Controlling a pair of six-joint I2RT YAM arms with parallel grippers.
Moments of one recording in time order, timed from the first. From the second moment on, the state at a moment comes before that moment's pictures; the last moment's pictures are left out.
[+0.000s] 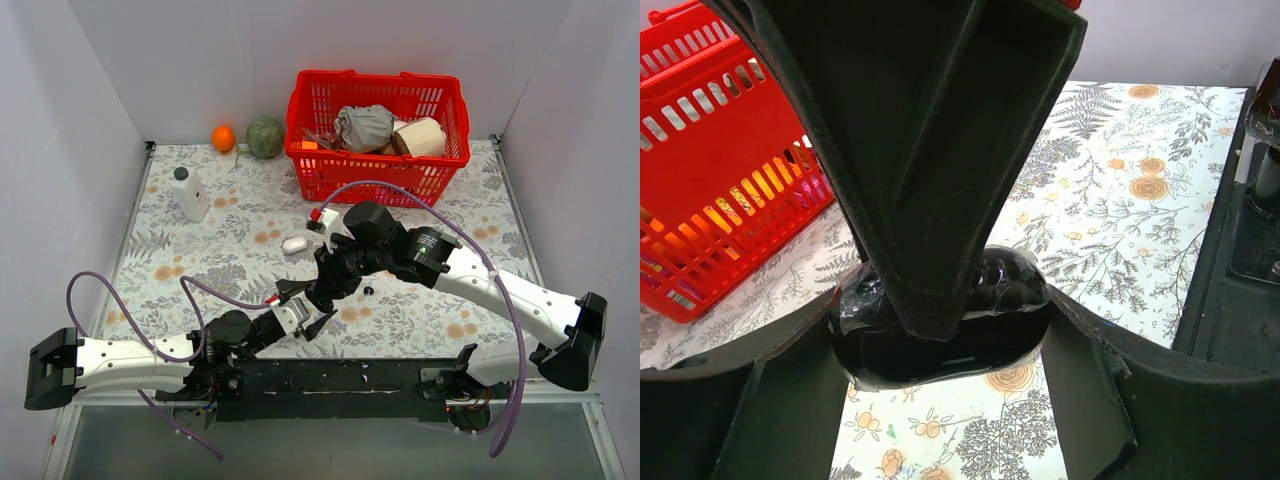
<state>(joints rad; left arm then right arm) -1.33 0.78 0.26 0.64 -0.29 0.25 1.03 1.30 1.28 -0.68 -0.39 0.26</state>
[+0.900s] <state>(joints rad) -1.33 0.78 0.26 0.64 -0.30 0.23 1.04 1.23 1.25 -0.64 -0.25 0.29</state>
